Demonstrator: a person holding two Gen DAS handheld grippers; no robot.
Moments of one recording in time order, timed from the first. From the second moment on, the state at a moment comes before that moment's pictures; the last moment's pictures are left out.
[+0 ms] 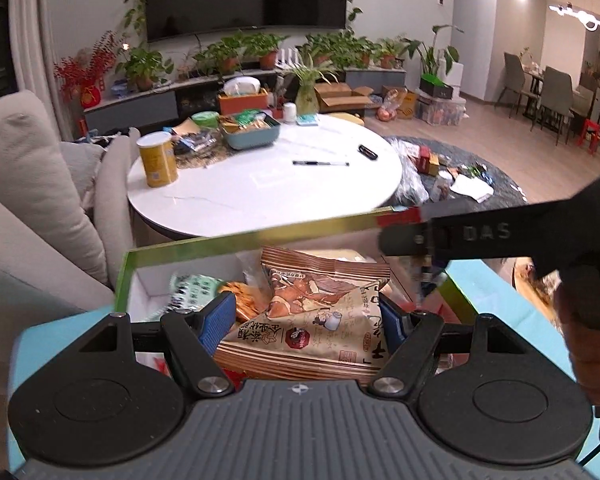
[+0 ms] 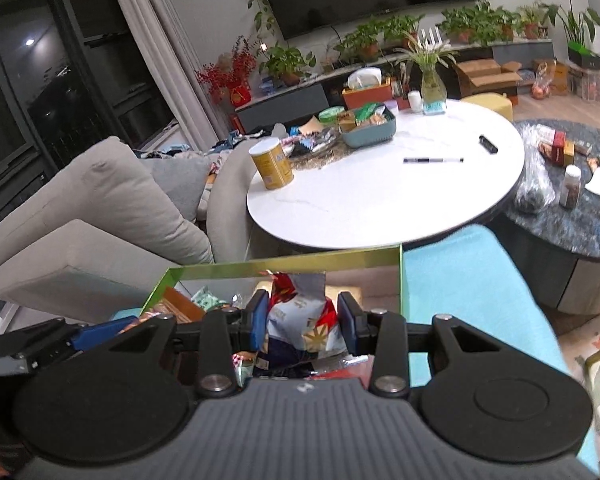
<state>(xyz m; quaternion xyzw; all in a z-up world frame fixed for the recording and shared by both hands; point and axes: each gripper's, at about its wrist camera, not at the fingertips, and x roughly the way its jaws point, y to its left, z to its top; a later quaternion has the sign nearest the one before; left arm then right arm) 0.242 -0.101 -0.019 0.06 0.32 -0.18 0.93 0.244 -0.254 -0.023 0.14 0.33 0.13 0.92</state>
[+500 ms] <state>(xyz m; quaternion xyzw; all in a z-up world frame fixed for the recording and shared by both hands) 0.231 -0.088 -0.013 0.06 0.31 -0.16 0.94 0.231 -0.258 -0.008 0.14 0.31 0.12 0.93</state>
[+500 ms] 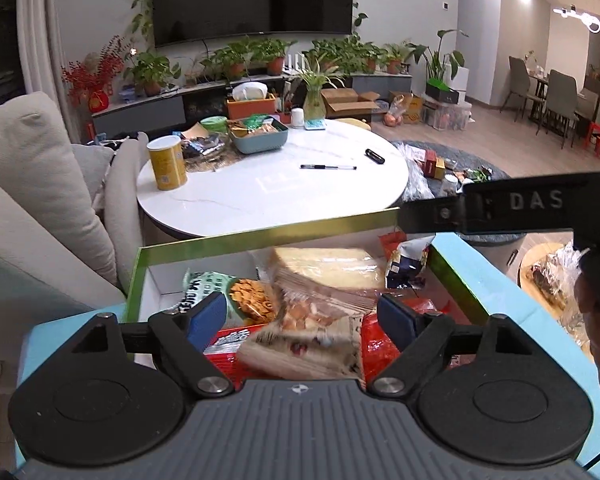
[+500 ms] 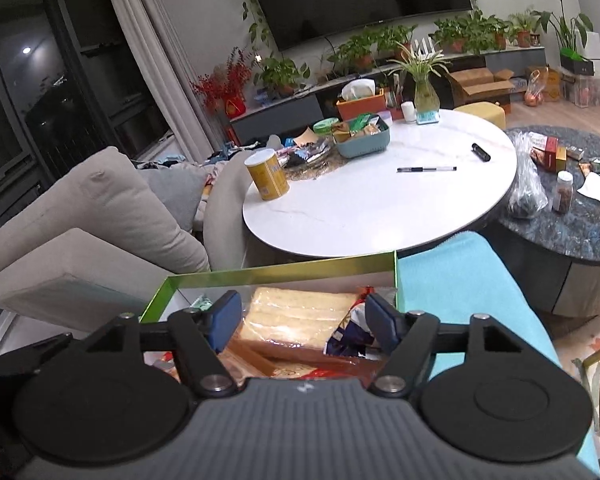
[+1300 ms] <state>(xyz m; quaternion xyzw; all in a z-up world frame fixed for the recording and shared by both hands) 0.127 -0.024 0.028 0.02 0.27 -0.10 0.96 0.133 -0.244 0.045 0.15 0.28 0.17 0.93</state>
